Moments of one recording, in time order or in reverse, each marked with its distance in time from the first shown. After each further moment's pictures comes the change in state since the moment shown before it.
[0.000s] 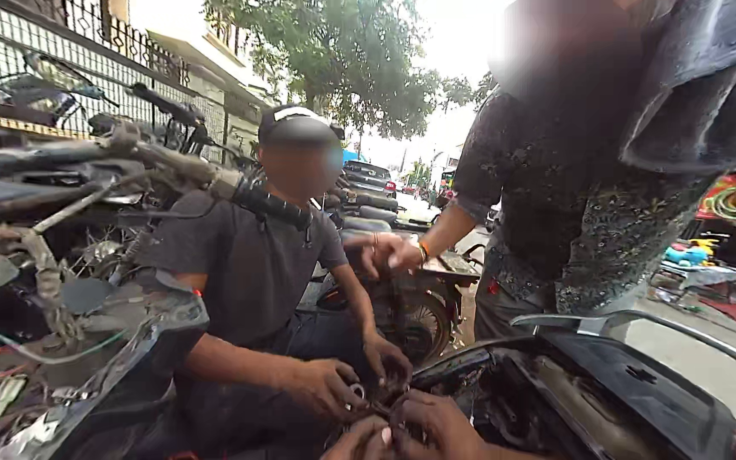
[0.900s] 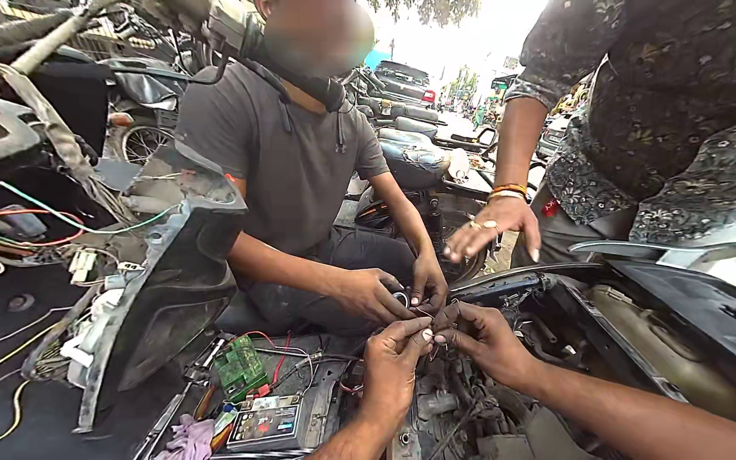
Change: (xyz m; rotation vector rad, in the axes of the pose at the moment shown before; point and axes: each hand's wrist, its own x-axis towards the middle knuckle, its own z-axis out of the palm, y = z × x) left_hand 0.011 -0.028 -0.001 -0.277 0.092 -0.148; right_hand -0.004 0.002 0.008 0.506 0.000 0.270
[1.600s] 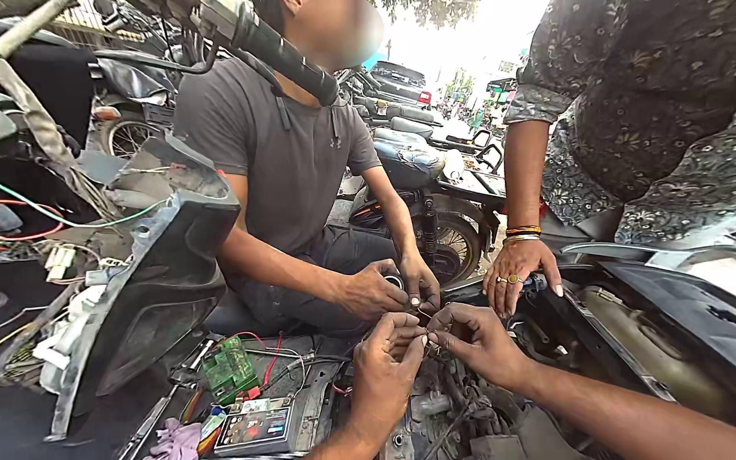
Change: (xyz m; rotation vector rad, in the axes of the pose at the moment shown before) left_hand -0.005 0.006 -0.004 0.336 -0.032 0.227; right_hand -0.001 0.001 -0.001 -0.092 0.017 -0.049
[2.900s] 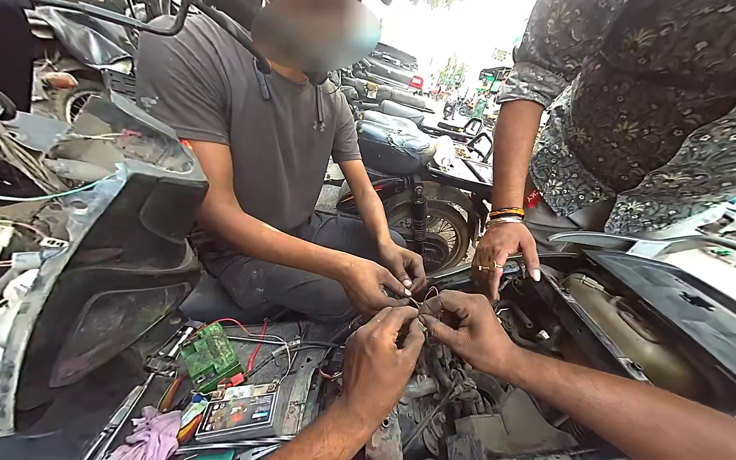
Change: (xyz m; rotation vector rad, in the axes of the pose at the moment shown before) left_hand -0.001 -0.007 0.005 0.594 0.016 0.214; right_hand -0.002 -0.016 0.001 -0.183 0.072 -0.014
